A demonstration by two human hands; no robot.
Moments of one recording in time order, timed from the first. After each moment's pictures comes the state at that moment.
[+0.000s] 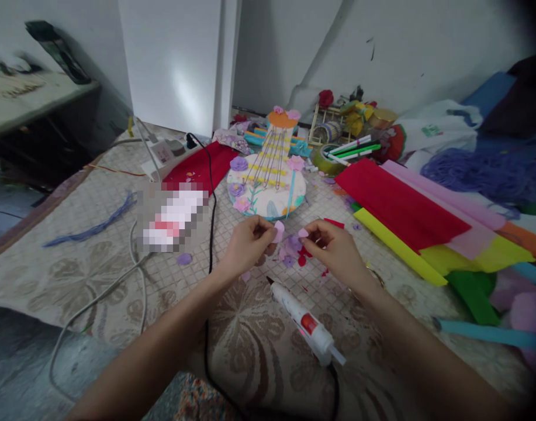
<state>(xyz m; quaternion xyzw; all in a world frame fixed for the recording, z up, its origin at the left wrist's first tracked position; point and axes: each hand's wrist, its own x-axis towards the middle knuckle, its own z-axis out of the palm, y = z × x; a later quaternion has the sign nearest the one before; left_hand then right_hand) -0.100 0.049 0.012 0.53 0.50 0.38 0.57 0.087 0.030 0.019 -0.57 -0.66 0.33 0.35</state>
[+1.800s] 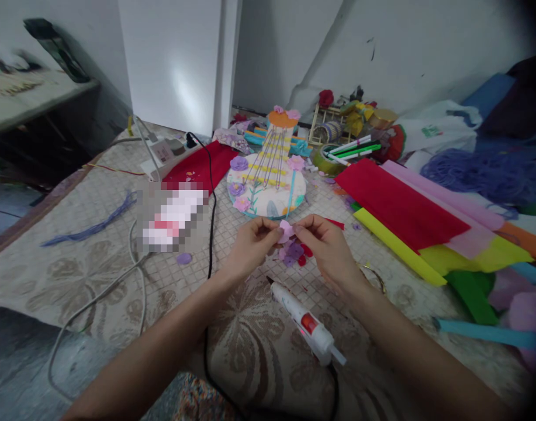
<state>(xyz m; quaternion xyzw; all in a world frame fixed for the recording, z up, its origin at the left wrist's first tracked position) -0.092 0.042 0.021 0.47 0.47 0.41 0.62 0.059 0.032 0.019 -0.53 -0.51 0.48 0.48</state>
